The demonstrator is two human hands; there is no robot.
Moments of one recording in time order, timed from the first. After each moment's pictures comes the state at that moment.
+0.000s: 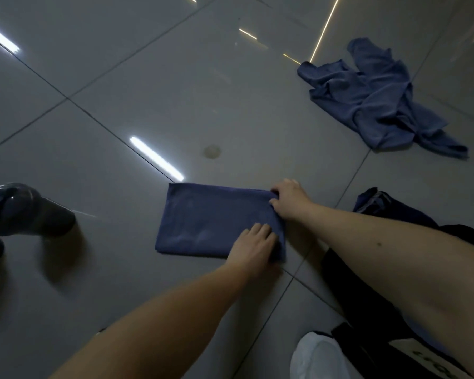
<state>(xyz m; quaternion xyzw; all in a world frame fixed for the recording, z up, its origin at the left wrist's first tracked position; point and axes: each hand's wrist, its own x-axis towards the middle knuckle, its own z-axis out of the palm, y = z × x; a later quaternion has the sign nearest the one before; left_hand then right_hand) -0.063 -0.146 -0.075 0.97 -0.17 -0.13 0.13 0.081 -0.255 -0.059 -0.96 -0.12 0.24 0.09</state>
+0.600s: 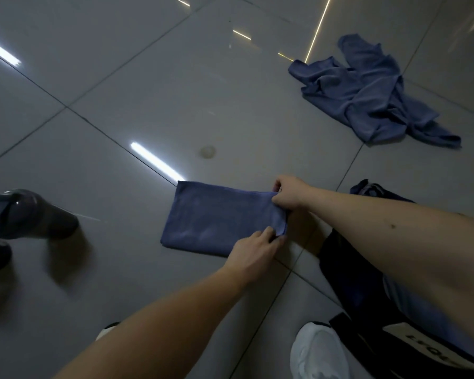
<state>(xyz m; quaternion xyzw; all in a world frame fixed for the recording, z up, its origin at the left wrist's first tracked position) -0.081 -0.152 -0.050 0.95 -0.21 -0.13 0.18 0.084 -0.270 -0.025 -0.92 -0.05 0.35 0.16</state>
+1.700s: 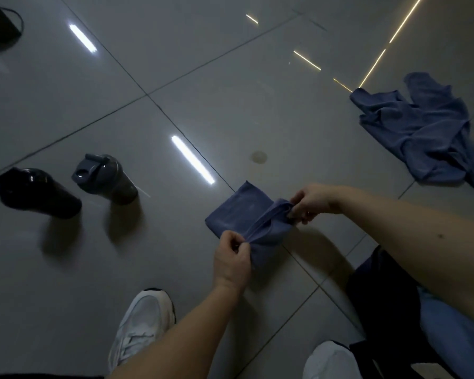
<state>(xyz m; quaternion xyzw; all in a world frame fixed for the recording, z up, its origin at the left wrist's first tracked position) -0.151 -0.090 -0.015 0.69 0.37 0.06 0.62 0.086 -0.217 0.020 -0.82 -0.16 0.53 0.17</state>
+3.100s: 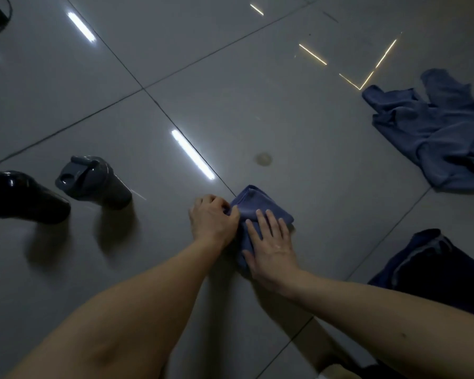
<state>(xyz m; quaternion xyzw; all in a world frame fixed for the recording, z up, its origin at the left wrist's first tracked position) -0.066 0.002 -0.056 0.91 0.32 -0.01 0.25 -0.056 -0.167 -0.072 -0.92 -0.36 0.12 -0.01</state>
